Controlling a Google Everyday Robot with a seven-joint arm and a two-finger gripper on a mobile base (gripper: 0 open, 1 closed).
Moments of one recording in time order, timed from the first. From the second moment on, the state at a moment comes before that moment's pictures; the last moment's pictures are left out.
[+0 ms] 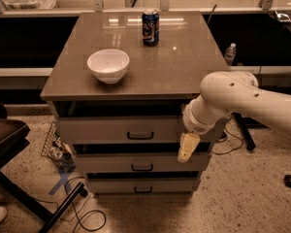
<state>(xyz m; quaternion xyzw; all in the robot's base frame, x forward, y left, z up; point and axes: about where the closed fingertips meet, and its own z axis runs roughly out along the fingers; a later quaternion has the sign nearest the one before) 0.556 -0.131 0.670 -0.65 0.74 0.03 0.19</state>
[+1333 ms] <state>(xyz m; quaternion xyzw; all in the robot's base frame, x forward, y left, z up) 0.538 -0.132 0.648 -0.63 0.75 0.06 0.18</state>
